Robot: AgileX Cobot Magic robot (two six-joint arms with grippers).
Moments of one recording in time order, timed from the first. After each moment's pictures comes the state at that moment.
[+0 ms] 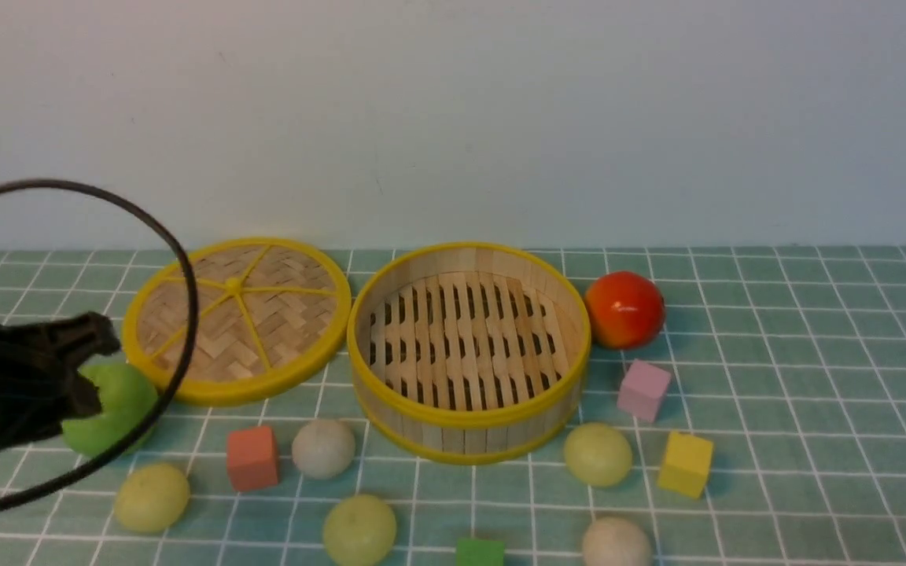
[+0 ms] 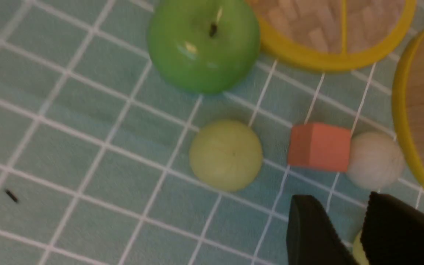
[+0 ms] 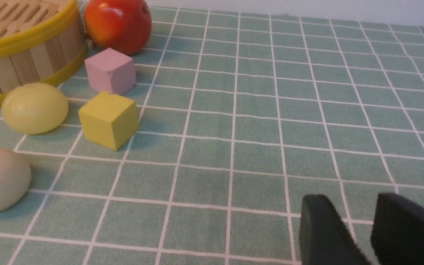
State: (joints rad) right arm 0.08 -0.01 0.01 -0.19 0.39 0.18; left arm -0.07 1.19 -0.78 -0.11 0.63 -0.48
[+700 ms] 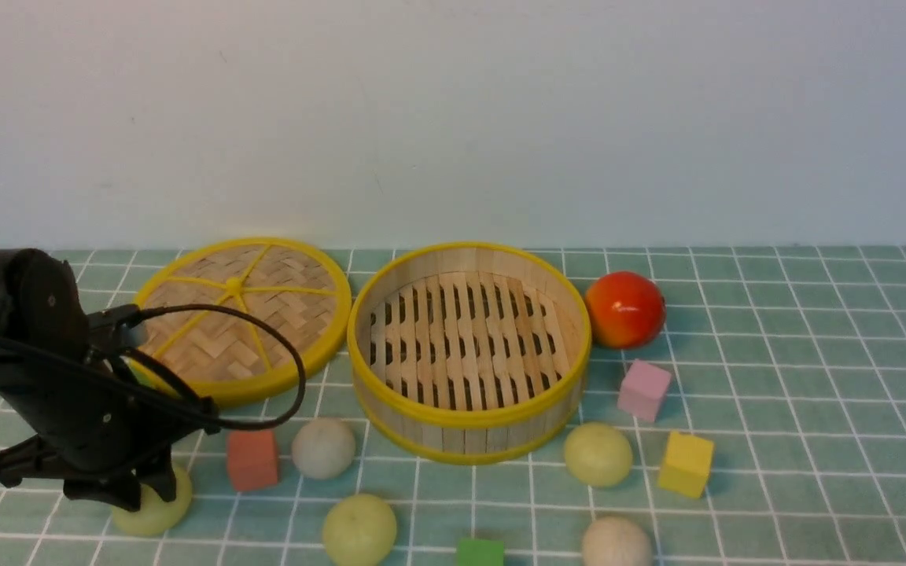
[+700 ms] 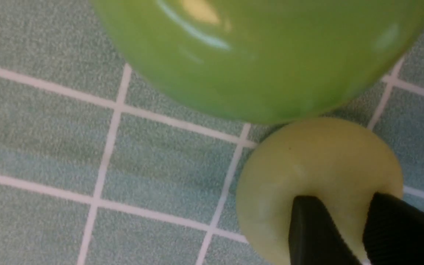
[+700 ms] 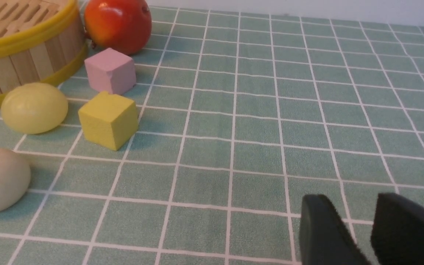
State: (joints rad) right arm 0.08 -0.01 0.01 -0.19 0.39 0.18; left arm -0.07 1.73 -0.95 -0.07 0.65 -0.32
